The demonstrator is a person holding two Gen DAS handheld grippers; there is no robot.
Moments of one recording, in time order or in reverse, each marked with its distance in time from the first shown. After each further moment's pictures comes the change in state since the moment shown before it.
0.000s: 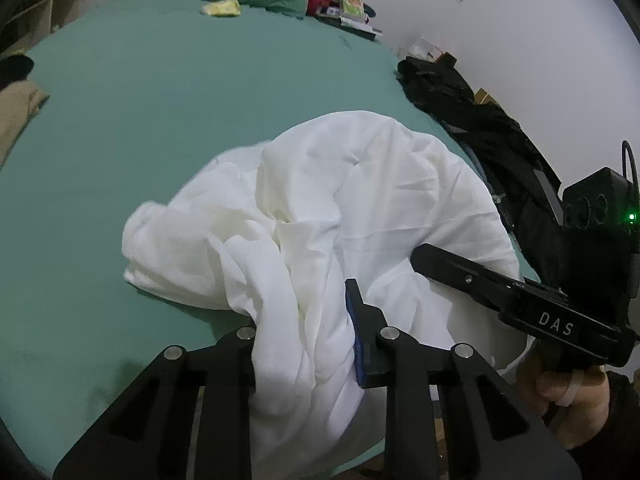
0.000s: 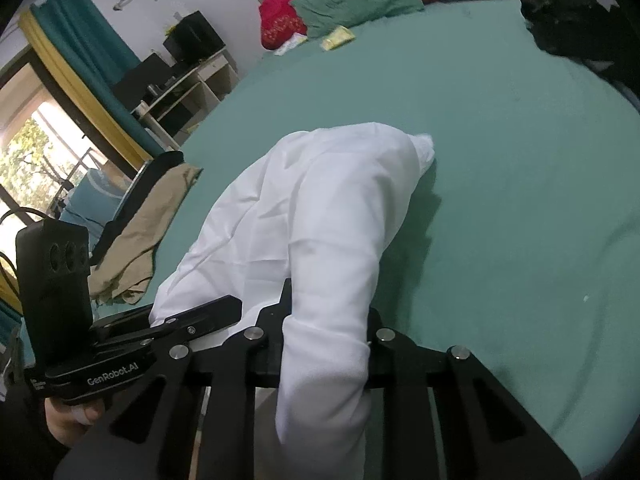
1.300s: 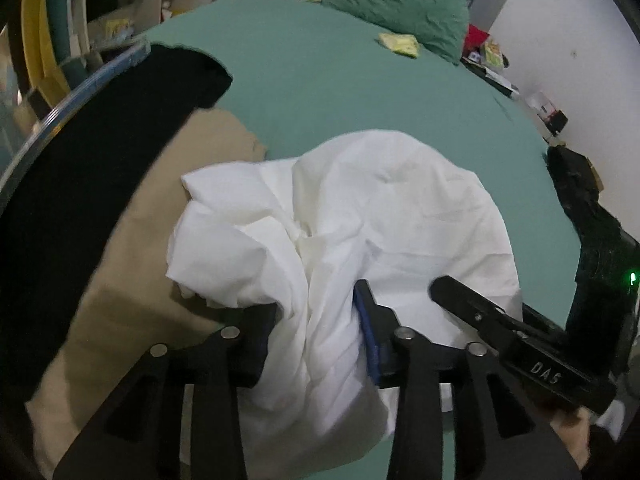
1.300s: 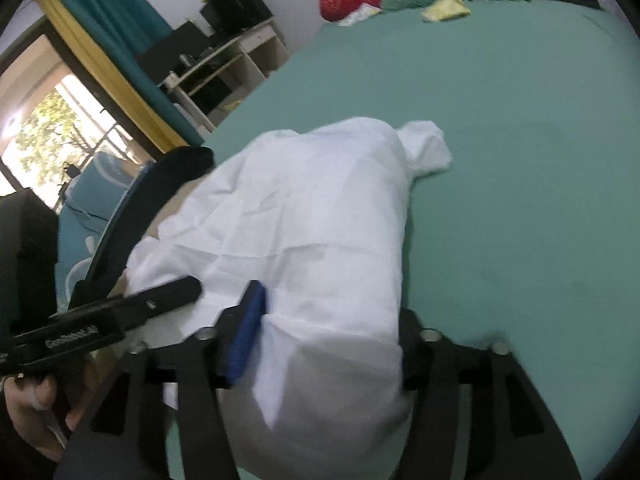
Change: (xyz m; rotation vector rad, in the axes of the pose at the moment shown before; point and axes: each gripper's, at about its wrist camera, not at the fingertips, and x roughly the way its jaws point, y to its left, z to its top) left arm -0.059 0.262 0.107 -0.202 -0.036 0.307; right arm 0.219 0.132 0.084 -0.080 0.079 0.114
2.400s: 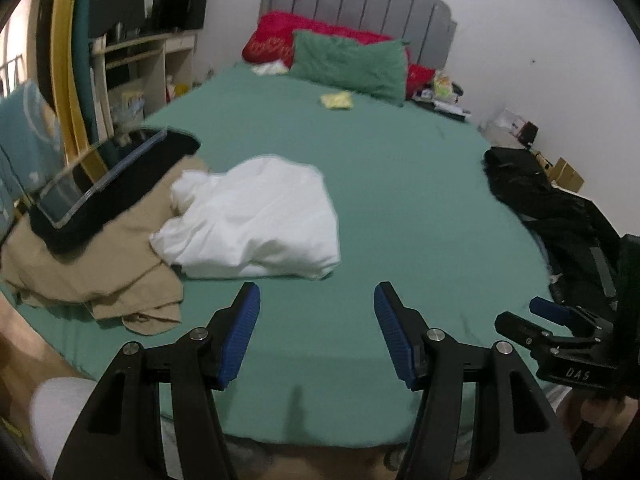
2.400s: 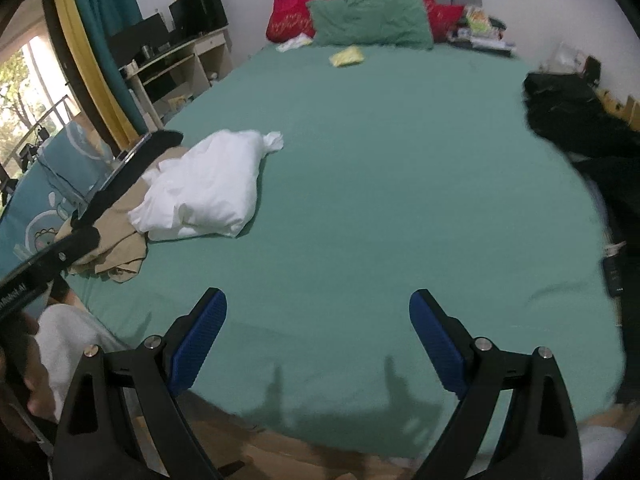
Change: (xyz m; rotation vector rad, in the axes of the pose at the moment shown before) left arm -0.208 -0.165 -0.143 0.075 -0.251 0.044; right arm -0.290 -0.002 -0.096 -0.091 -0.048 -0.367
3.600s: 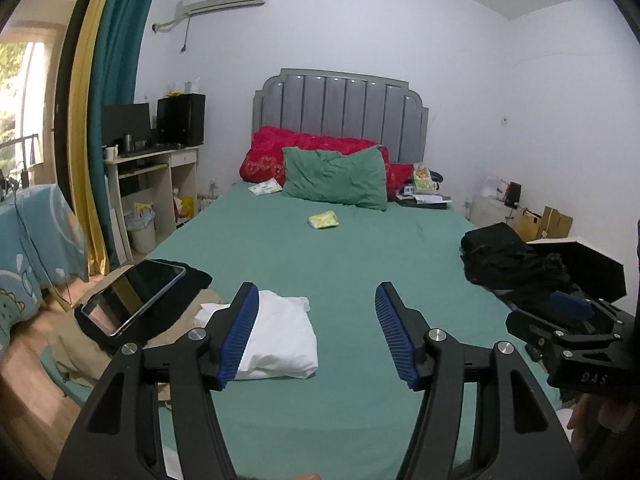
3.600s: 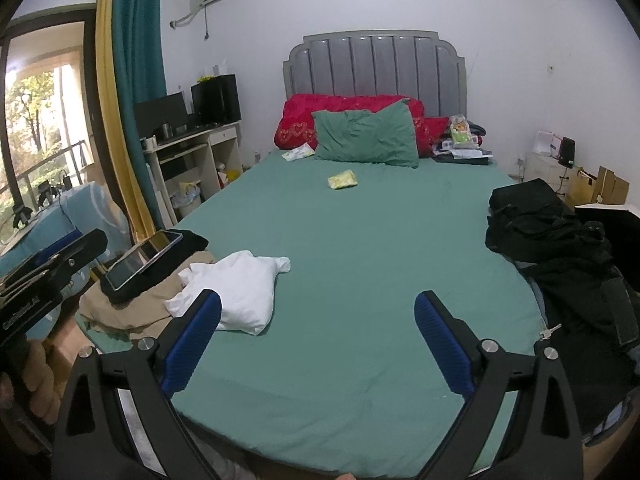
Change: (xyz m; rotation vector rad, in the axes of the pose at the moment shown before) left arm -0.130 -0.054 0.033 0.097 -0.378 0.035; right arm -0.135 0.029 0.030 -0.069 -0.359 -0.039
